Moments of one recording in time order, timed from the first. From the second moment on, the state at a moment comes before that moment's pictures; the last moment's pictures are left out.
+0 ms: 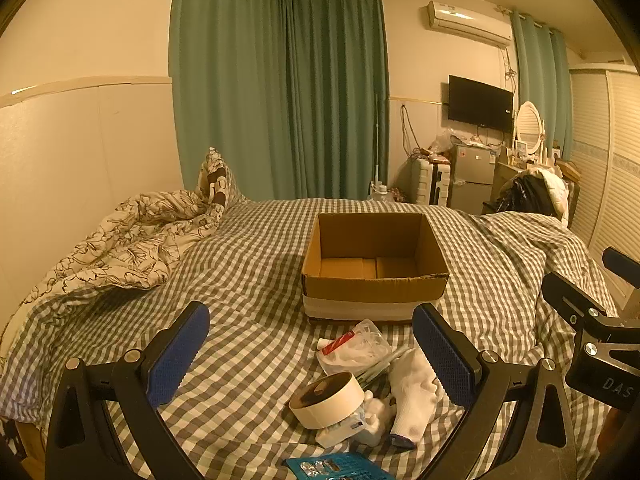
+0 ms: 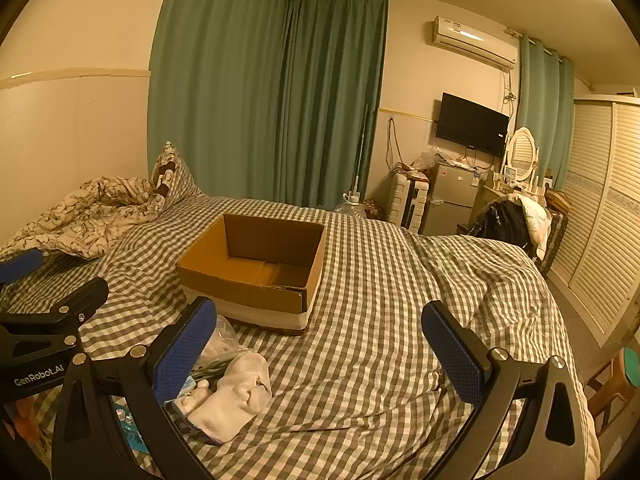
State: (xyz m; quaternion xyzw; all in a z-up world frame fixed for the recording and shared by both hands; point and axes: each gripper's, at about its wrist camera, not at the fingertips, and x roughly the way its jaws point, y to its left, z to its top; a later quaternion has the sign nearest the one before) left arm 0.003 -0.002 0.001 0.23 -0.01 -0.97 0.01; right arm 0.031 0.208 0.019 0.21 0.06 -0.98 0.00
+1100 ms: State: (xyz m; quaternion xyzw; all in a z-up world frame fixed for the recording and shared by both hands) left arm 0.009 0.002 -0.001 0.24 -0.01 -0.97 0.00; right arm 0.039 0.206 0.022 0.21 0.06 -0.98 0.02
